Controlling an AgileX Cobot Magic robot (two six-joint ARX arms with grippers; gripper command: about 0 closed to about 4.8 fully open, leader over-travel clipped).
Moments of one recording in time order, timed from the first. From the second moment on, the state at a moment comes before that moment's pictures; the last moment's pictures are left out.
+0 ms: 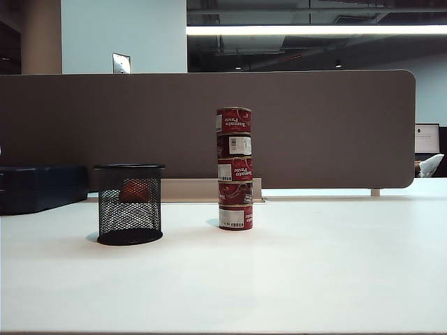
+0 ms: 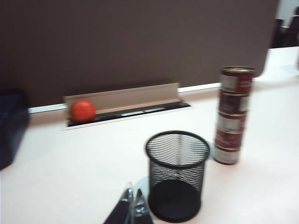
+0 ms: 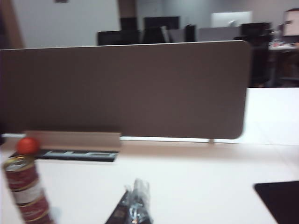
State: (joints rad) left arm -0.12 0.01 0.04 0.05 0.26 0.05; right arm 0.04 0.24 0.53 -0.16 -0.08 0.06
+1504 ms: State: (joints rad) left arm -0.12 0.01 0.04 0.04 0.43 0.05; right arm 0.36 1.67 1.77 -0.73 -0.52 0.17
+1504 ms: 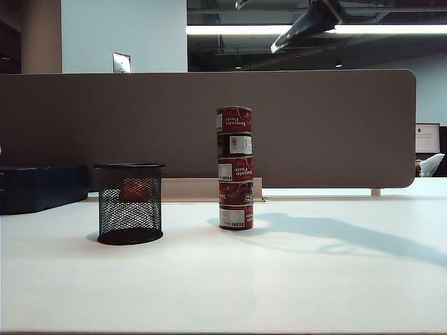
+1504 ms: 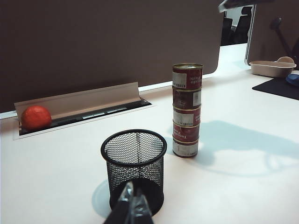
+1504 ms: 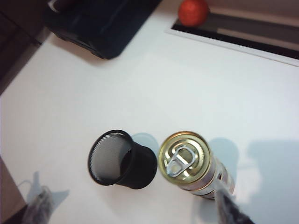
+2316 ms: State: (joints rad) left arm -0.12 0.01 0.04 0.02 0.43 0.05; right arm 0.45 1.87 1.77 -0.67 -0.38 0.12
